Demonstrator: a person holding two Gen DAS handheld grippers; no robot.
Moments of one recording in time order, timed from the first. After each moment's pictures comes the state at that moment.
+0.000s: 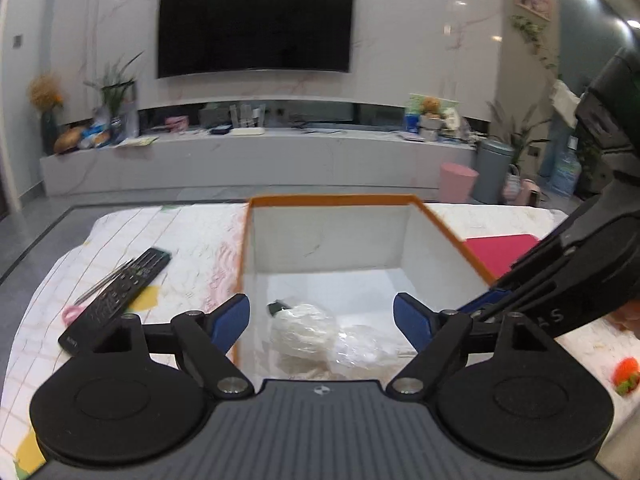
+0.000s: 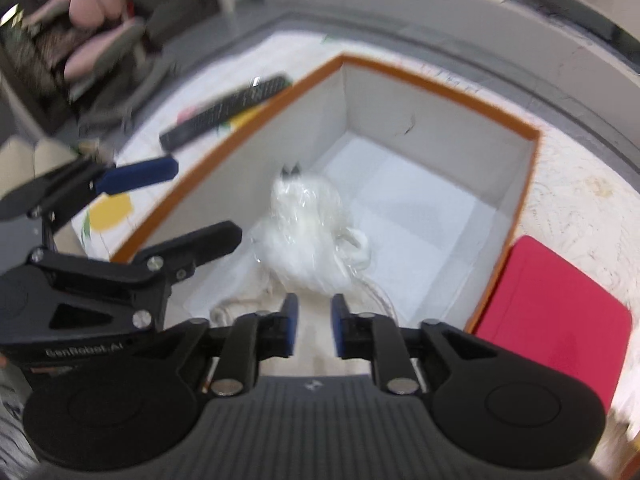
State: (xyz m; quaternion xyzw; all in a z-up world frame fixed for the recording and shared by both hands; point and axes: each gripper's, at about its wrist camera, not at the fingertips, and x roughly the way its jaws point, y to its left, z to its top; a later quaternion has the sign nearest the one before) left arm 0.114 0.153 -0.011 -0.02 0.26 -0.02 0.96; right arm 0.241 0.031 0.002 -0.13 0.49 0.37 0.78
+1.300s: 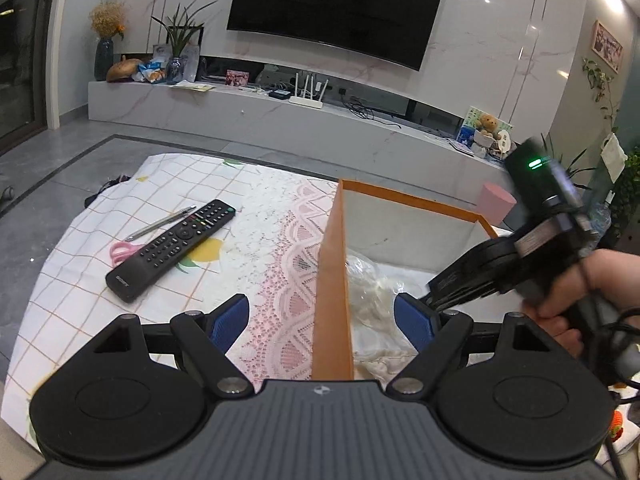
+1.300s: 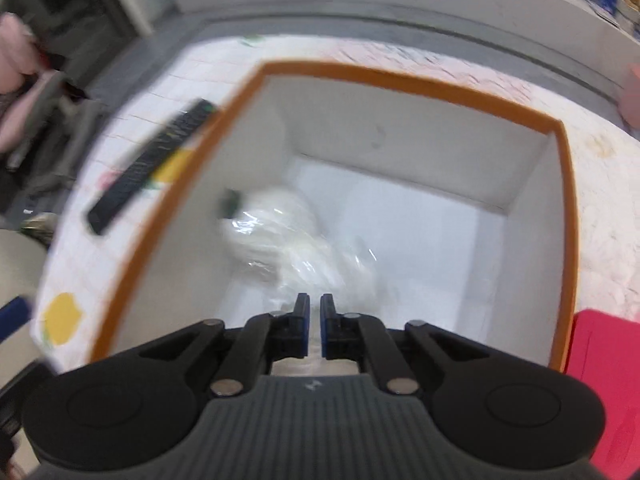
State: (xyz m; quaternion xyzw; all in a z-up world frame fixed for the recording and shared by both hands) left arm 0.105 0.229 -0.009 -0.13 0.30 0.05 0.94; right arm 0.324 0.099 -0.048 -0.07 0.56 0.26 0.79
